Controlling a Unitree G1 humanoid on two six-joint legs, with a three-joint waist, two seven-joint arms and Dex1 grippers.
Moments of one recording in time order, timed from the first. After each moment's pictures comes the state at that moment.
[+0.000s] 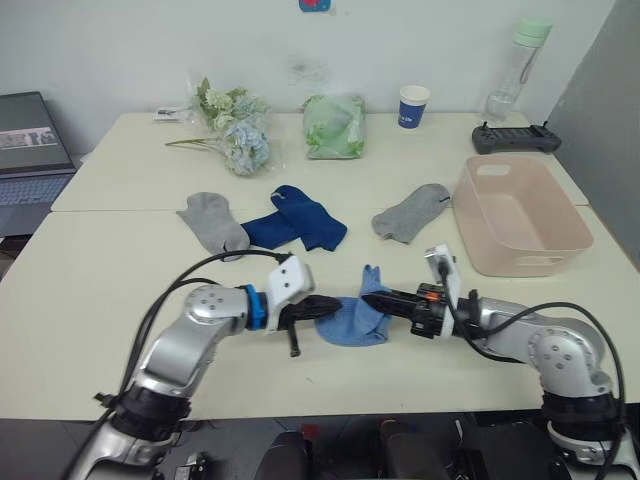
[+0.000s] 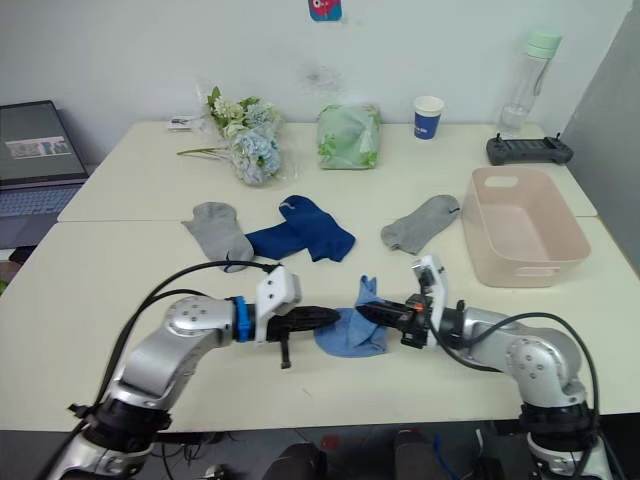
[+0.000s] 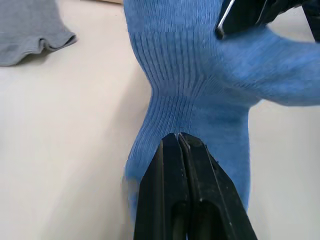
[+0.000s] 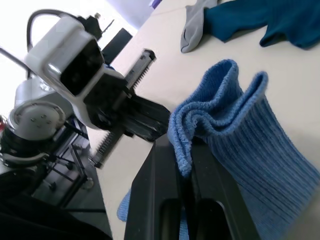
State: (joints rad) left arm -0.28 0.60 -0.13 -0.28 -0.28 0.51 -1.01; right arm -0.31 -0.42 0.03 -0.35 0.96 1.09 0.51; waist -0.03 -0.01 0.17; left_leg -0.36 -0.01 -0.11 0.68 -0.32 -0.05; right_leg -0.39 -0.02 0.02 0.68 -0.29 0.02
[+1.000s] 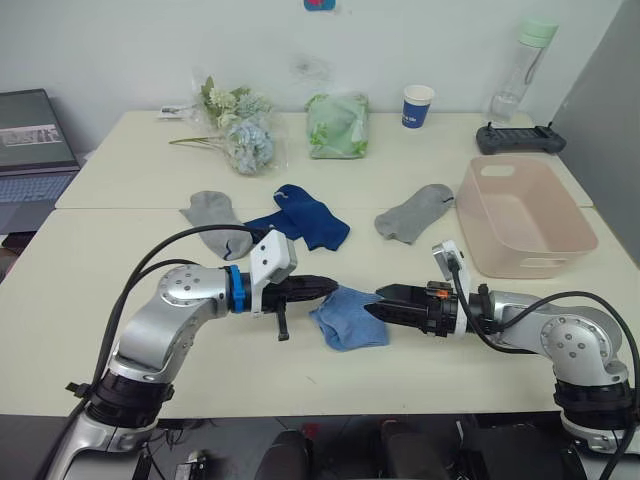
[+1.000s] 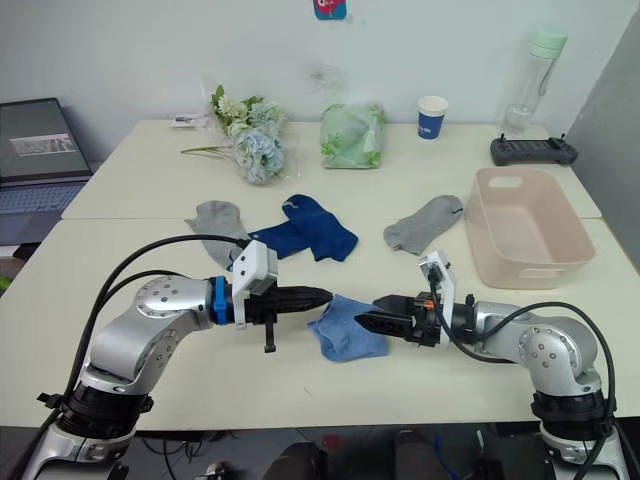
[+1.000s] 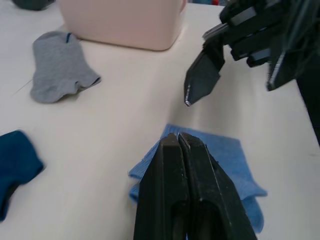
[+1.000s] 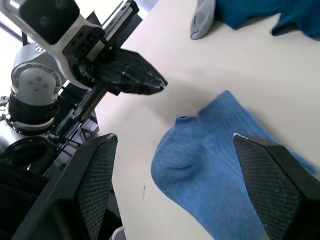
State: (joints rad) left arm -0.37 0.61 -0.17 -0.28 -0.37 0.47 -1.06; right arm -0.31 -0.55 -0.06 -0.35 0.98 1.18 0.58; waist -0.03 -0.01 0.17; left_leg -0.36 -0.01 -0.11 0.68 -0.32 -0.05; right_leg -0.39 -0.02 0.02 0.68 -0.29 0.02
